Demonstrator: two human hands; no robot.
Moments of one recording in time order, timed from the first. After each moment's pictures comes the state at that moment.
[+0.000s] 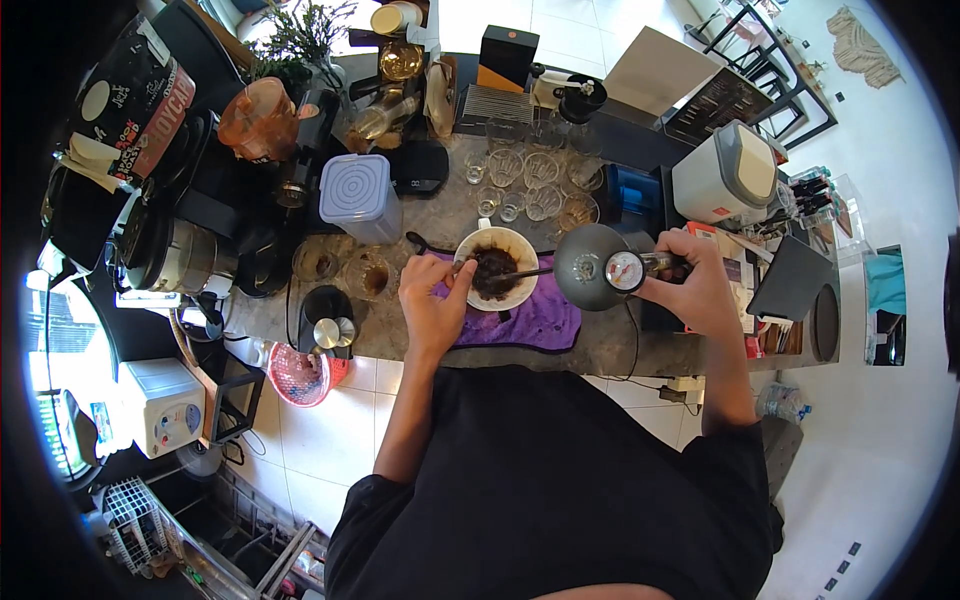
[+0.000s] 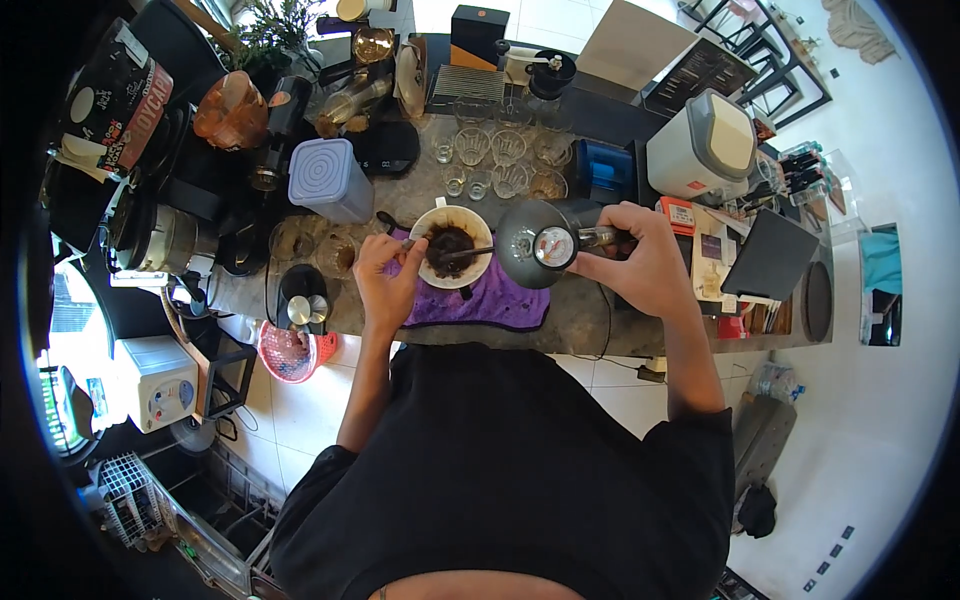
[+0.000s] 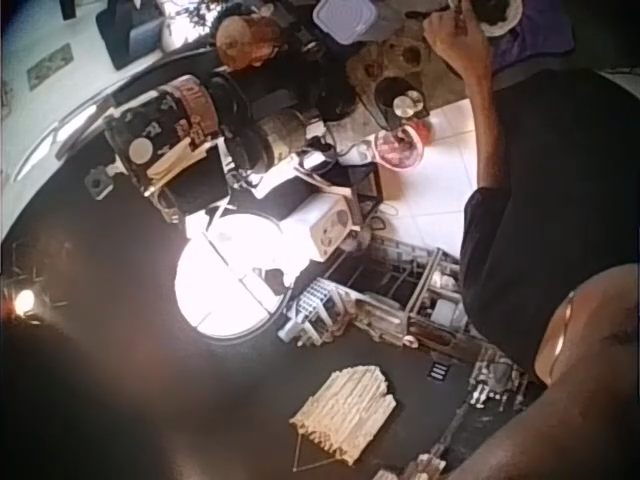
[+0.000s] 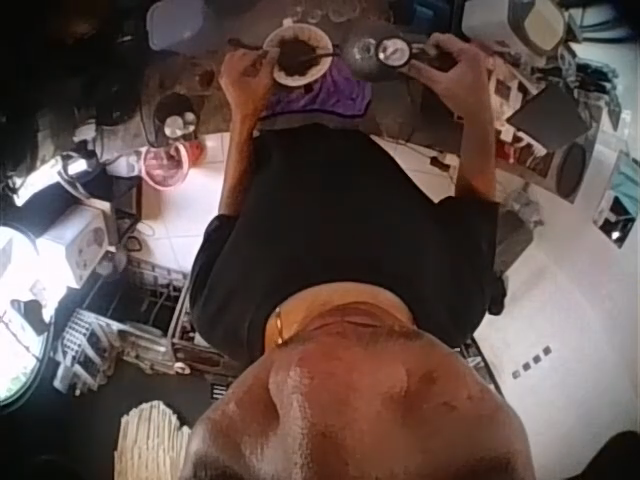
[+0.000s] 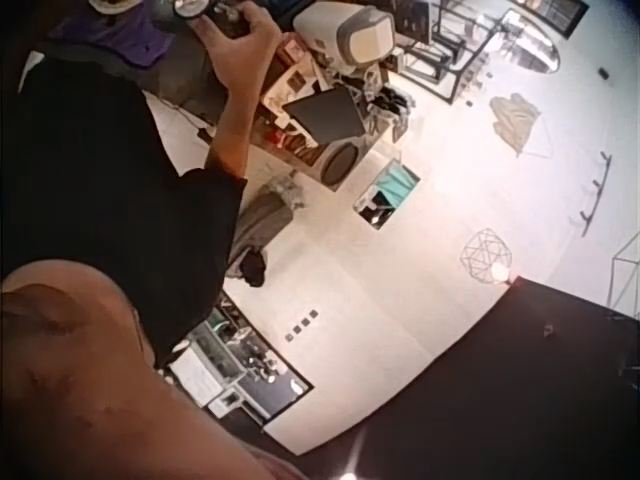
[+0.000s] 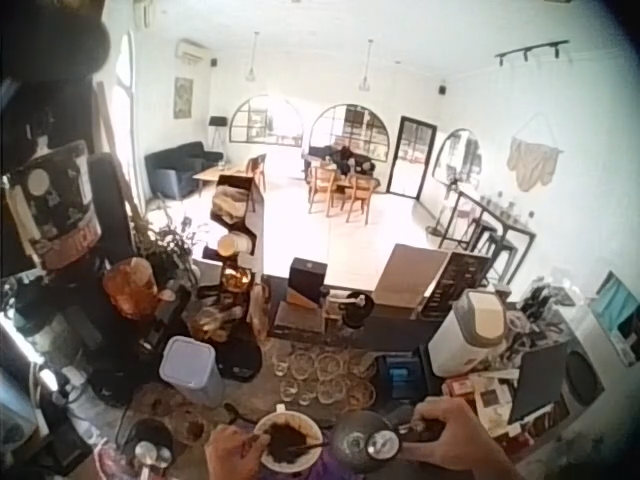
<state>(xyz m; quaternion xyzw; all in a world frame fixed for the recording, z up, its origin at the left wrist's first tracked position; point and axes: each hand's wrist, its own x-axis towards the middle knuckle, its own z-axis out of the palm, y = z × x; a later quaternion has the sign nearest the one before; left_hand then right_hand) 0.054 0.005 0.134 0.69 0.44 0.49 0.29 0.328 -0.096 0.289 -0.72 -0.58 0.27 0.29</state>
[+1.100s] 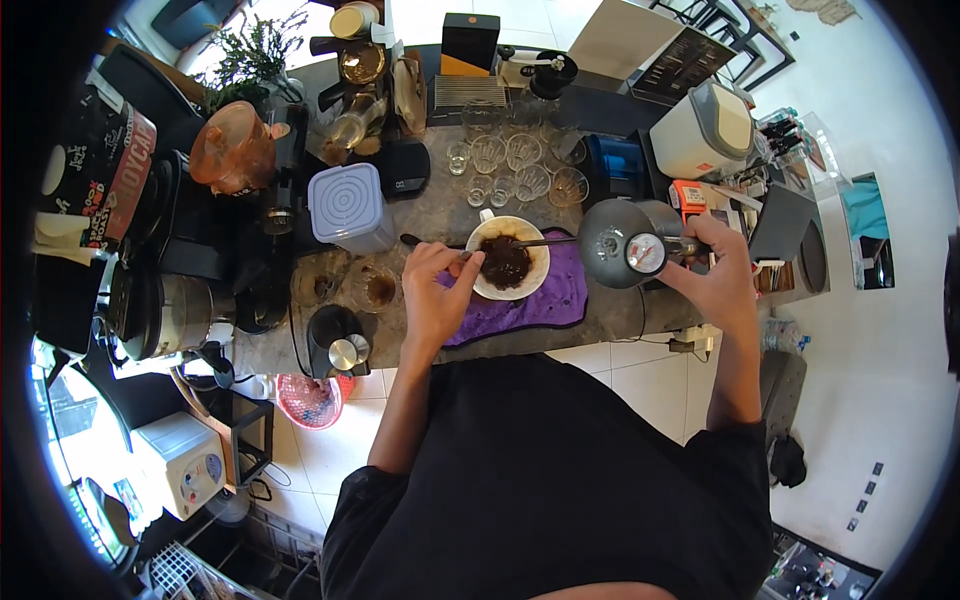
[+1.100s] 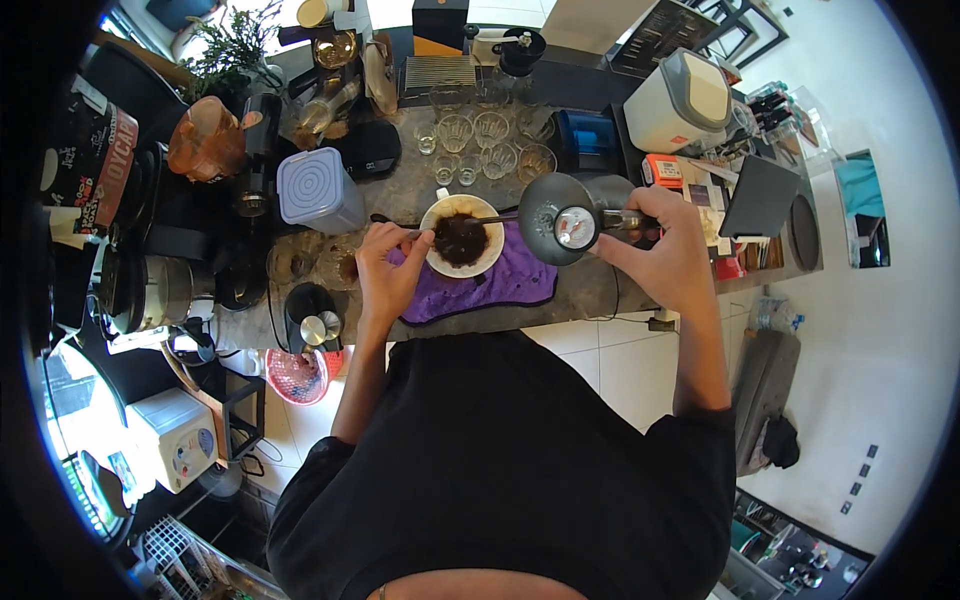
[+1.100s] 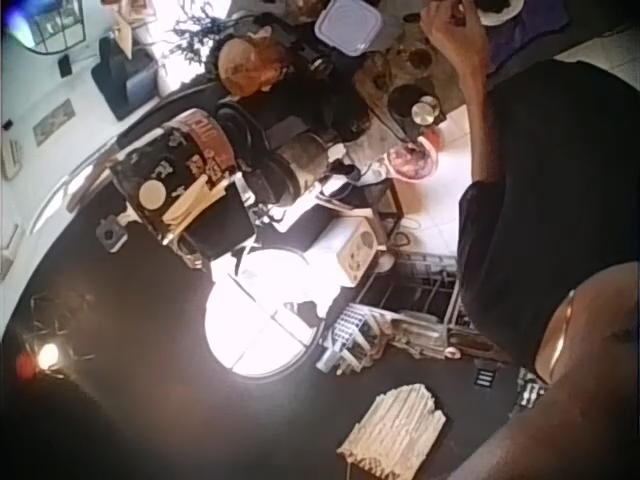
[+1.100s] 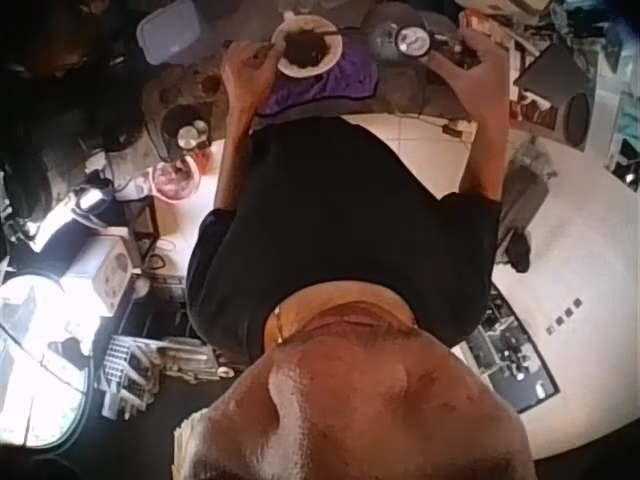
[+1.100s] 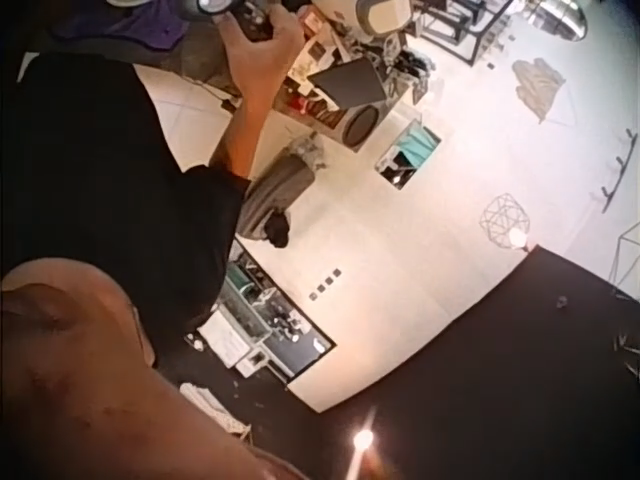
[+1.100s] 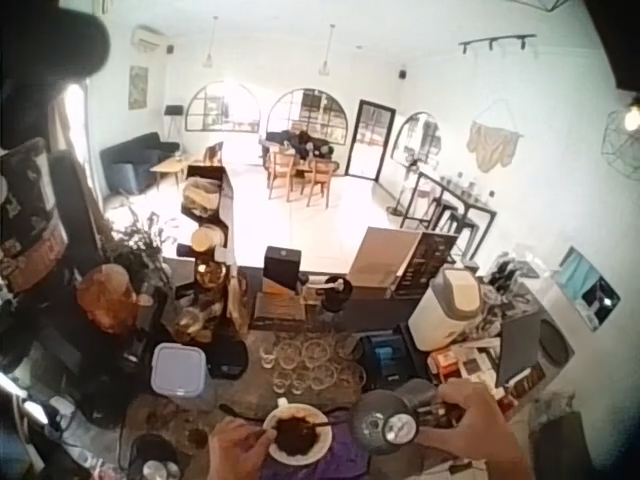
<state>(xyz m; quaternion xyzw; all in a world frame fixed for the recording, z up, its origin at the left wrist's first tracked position) 0.033 0.037 0.140 0.74 0.36 0.42 0.38 0.285 -0.118 0.311 -0.79 -0.52 0.14 0.29</state>
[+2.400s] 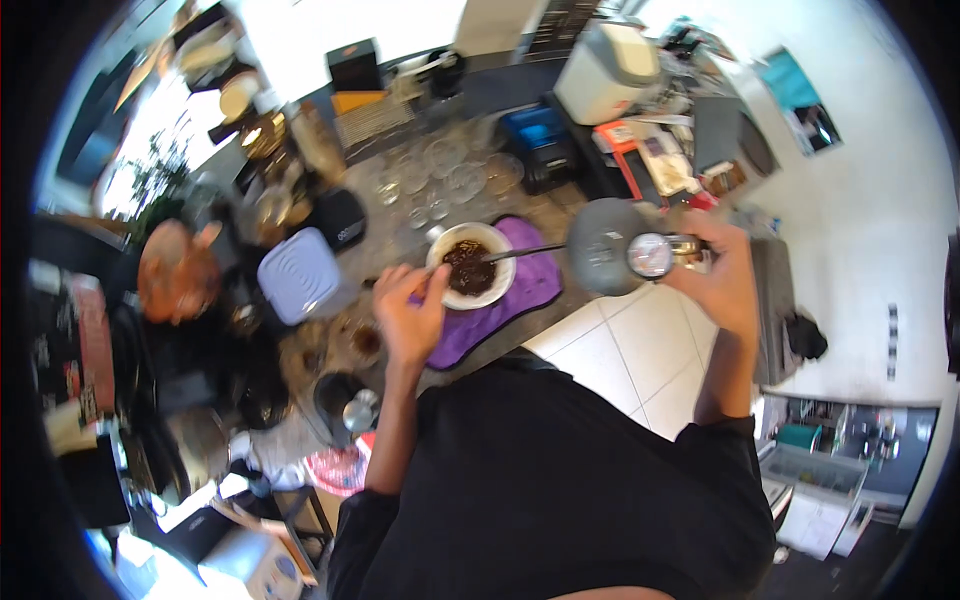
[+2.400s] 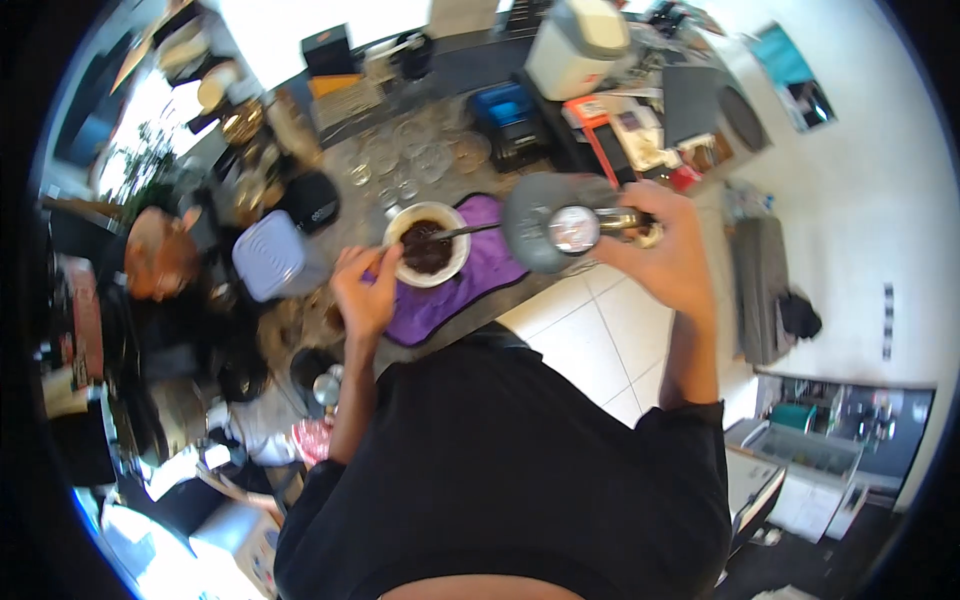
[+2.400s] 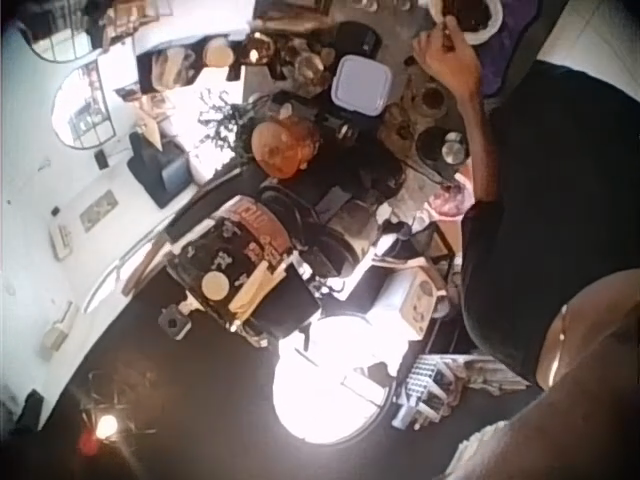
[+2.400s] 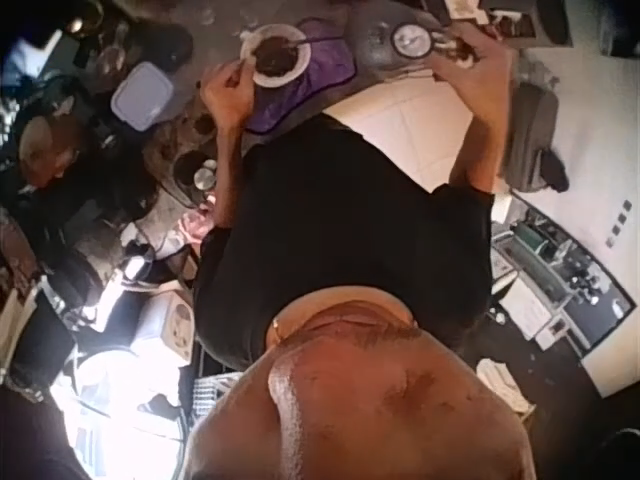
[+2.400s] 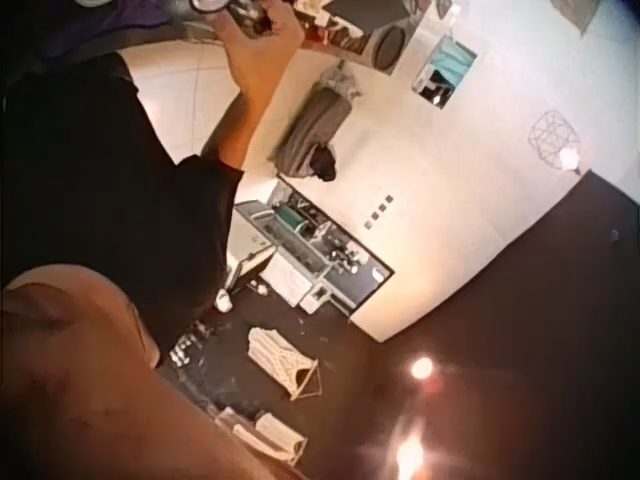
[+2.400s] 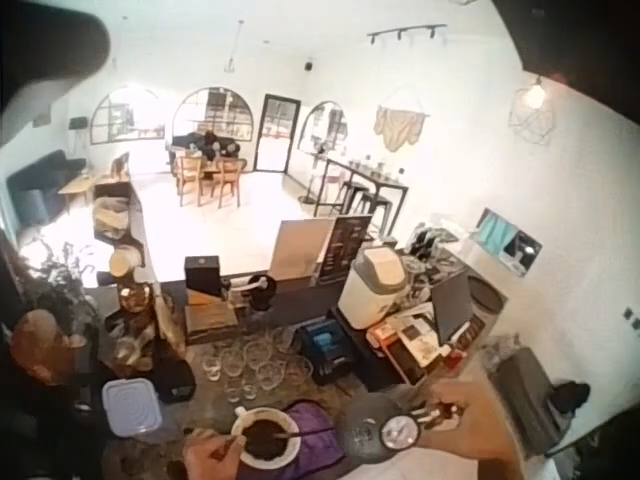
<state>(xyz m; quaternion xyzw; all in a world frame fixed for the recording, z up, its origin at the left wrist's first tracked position) 0.036 0.065 0.133 0.80 0.26 0.37 0.40 0.228 -0.176 0.323 -0.83 -0.39 0.06 0.39</state>
